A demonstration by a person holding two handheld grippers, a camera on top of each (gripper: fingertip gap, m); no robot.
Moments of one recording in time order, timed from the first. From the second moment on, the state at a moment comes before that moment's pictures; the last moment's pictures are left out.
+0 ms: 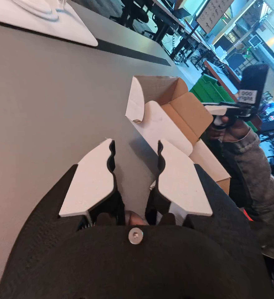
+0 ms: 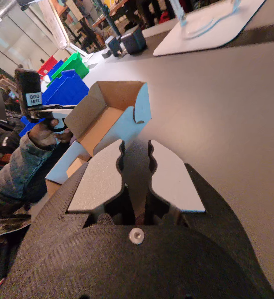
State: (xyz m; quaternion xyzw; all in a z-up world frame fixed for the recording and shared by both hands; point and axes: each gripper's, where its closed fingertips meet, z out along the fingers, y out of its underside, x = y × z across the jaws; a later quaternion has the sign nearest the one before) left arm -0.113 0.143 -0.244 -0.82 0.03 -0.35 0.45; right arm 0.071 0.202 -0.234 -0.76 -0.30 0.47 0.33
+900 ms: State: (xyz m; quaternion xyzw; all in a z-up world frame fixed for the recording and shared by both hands) left arm -0.078 0.106 -0.219 -0.77 0.22 -0.30 0.52; right arm 0.068 0.155 -0.213 -0.68 -0.45 0.40 0.43
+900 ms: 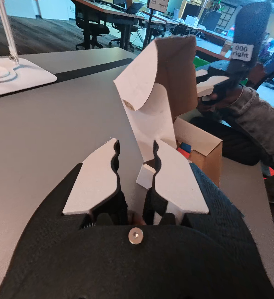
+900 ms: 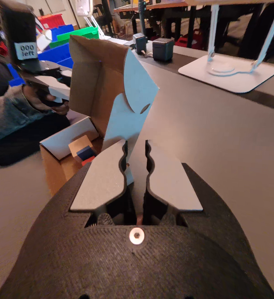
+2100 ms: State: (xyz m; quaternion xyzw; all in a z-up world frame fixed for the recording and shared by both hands) left arm -0.041 0.006 -0.201 -0.57 0.49 0.09 0.66; right arm 0.097 0.055 -0.194 -0.38 -0.64 0.05 0.67
